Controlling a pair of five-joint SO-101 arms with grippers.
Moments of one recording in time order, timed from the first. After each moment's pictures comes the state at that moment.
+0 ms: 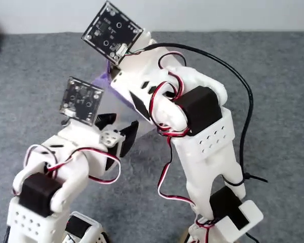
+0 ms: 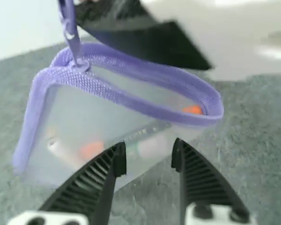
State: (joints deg) left arm 21.1 -55.1 25.9 79.6 9.6; right arm -36.8 -0.9 -49.0 87.5 24.7
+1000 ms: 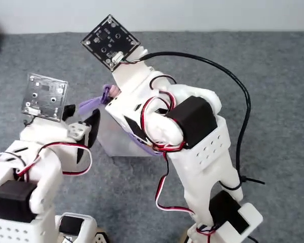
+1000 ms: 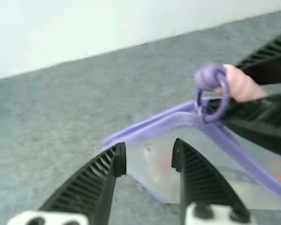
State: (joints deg) left arm 3.2 -55.1 18.0 84.4 -0.3; right arm -42.9 -1.6 -49.1 100.5 10.0
